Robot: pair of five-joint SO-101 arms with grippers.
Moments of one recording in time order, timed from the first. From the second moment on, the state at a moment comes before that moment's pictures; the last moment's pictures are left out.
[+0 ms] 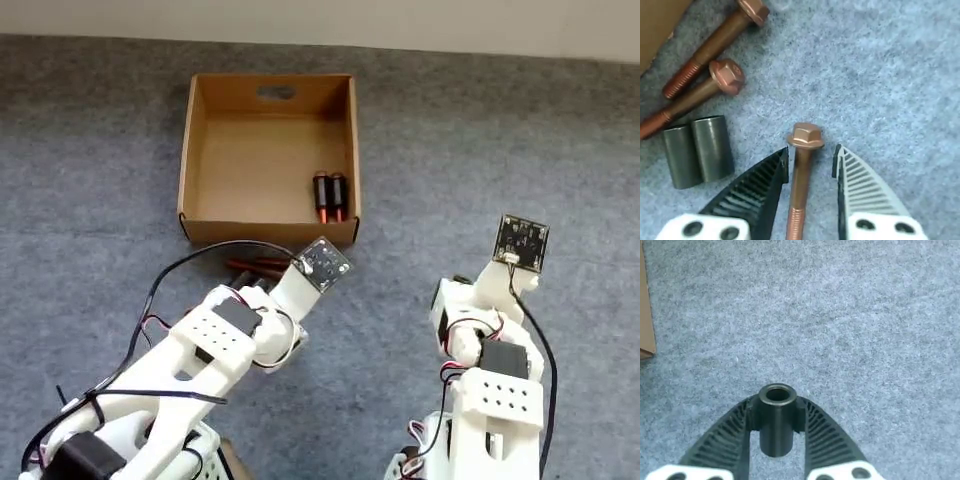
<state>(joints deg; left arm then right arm) 27.2 -29.6 65.6 44.3 -11.5 5.2 -61.8 74.9 43.1 -3.8</state>
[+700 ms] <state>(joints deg) 27.2 -25.4 62.1 46.0 -11.4 5.2 -61.8 74.9 43.1 -3.8</state>
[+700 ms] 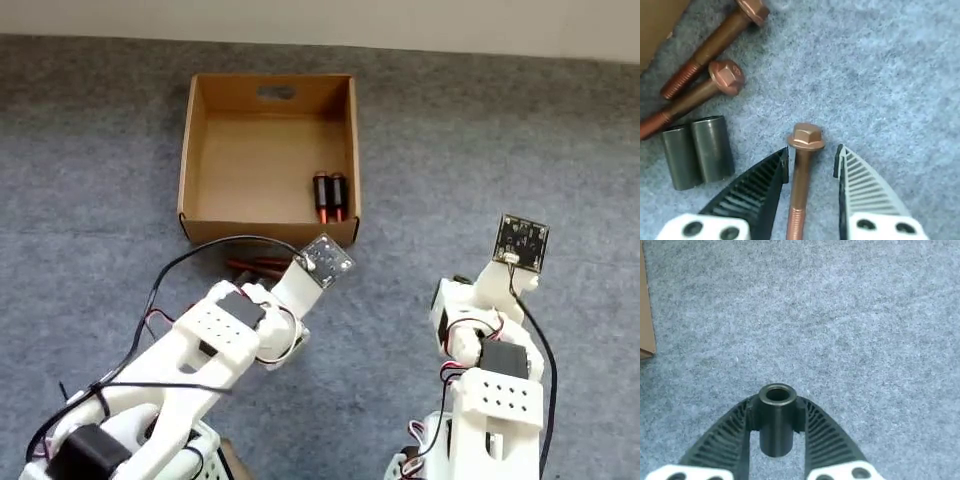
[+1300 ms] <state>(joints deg) 27.5 -11.9 51.5 51.6 -11.5 5.2 -61.8 75.6 43.1 -3.8</state>
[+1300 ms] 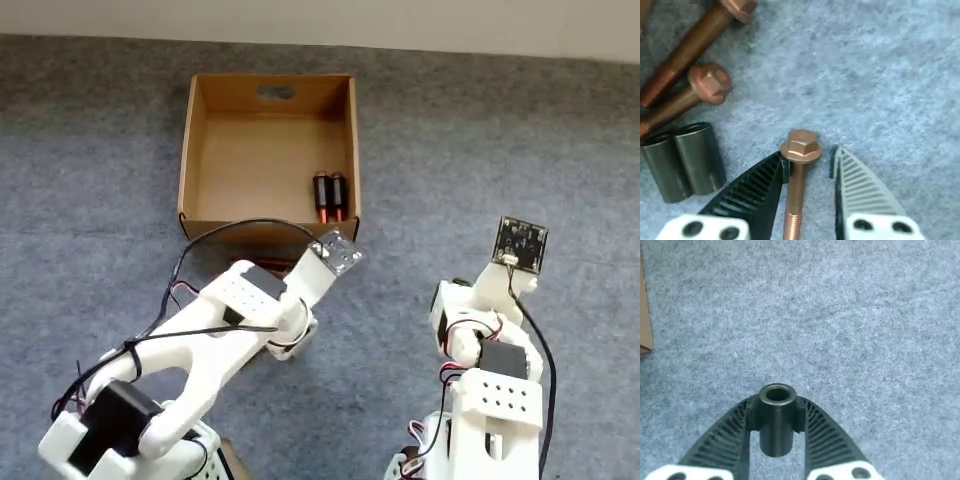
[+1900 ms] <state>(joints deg) 23.3 -21.1 51.5 57.5 -11.5 5.2 -61.8 75.6 43.1 -3.8</state>
